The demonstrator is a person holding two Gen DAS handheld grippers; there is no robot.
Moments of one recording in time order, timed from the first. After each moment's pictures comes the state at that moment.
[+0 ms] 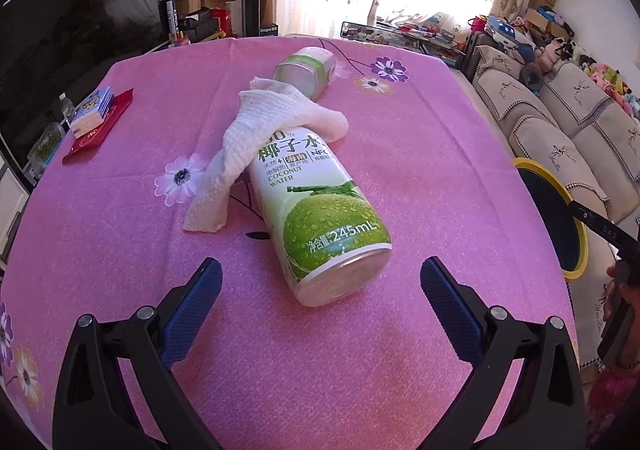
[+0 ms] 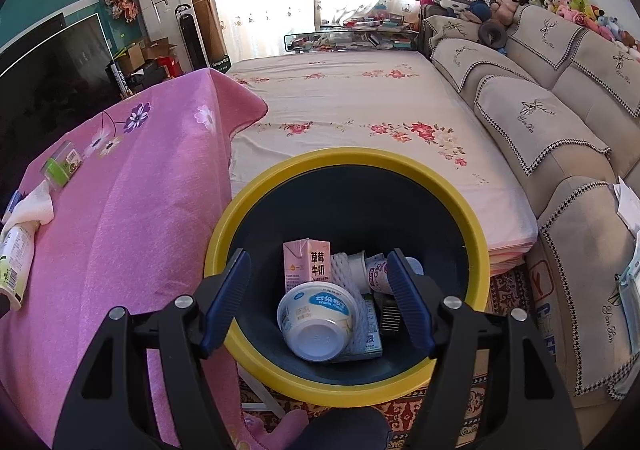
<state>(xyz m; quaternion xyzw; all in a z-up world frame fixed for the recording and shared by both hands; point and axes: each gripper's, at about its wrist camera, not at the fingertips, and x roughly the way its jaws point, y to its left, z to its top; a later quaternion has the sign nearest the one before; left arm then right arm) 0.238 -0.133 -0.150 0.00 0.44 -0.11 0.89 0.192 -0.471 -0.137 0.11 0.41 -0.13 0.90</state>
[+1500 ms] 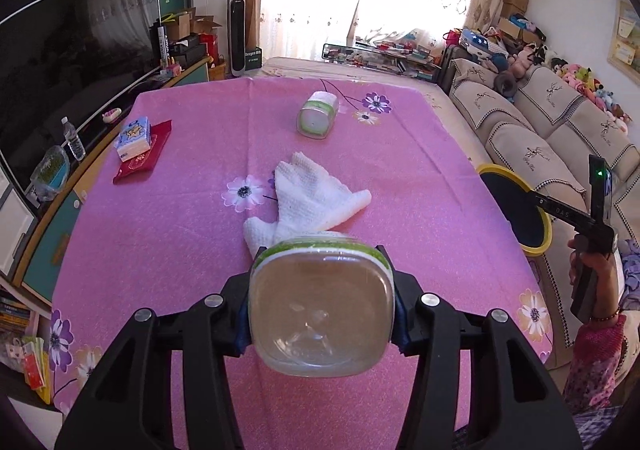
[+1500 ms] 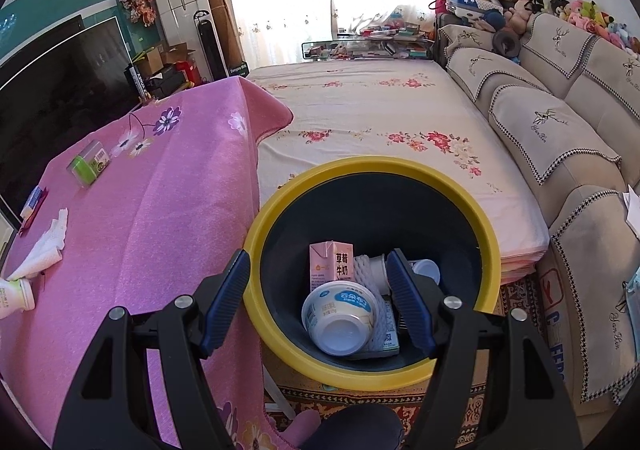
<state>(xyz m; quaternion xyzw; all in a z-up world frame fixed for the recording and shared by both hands) 0.167 -0.059 -0.078 0.01 0.40 -0.15 0.90 0.178 -0.453 -0.122 0.11 0.39 -0.10 0.91</state>
